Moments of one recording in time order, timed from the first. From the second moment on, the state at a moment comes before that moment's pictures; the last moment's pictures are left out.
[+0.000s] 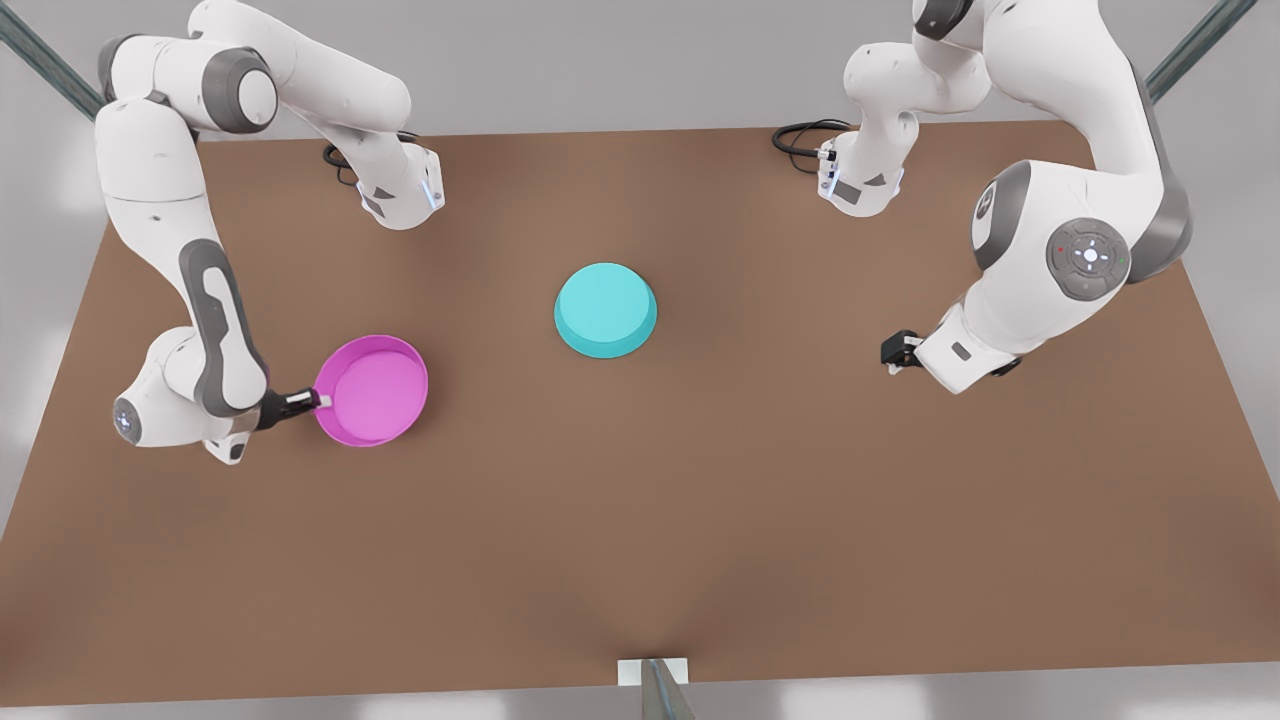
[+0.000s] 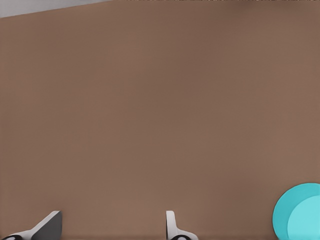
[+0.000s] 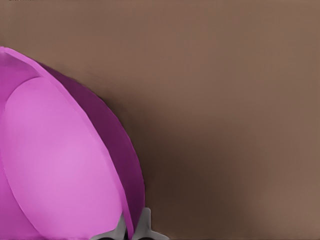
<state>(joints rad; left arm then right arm) -0.16 0.28 -0.09 -1.31 0.02 1.52 -0.10 -0.31 0.50 0.04 -1.92 0.28 1.92 -0.70</state>
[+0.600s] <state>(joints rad) -0.16 0.28 -0.09 -1.31 0.02 1.52 -0.10 0.48 0.33 0.04 -1.92 0.36 1.82 -0.32</state>
